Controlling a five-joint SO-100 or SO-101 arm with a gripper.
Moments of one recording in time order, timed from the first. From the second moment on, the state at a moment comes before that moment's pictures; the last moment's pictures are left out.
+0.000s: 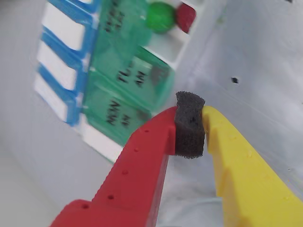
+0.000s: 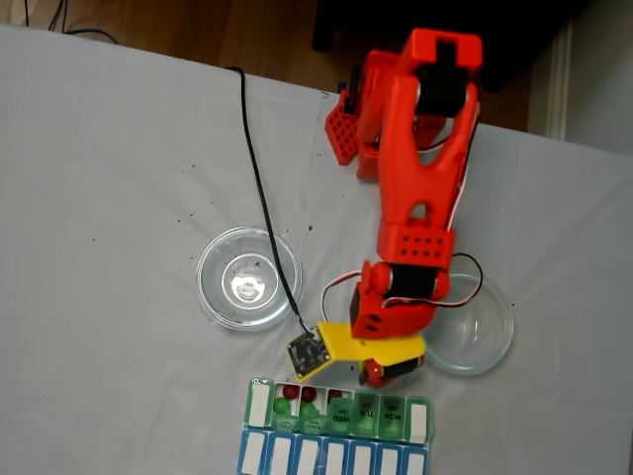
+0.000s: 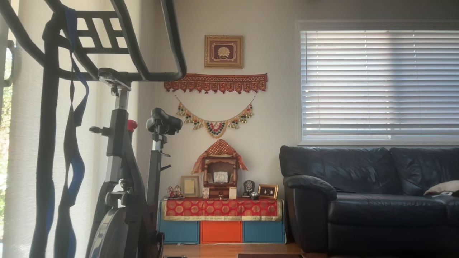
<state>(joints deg) -7.1 114.4 121.2 30.1 -14.8</state>
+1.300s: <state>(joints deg) -2.5 104.7 111.4 33.2 -11.2</state>
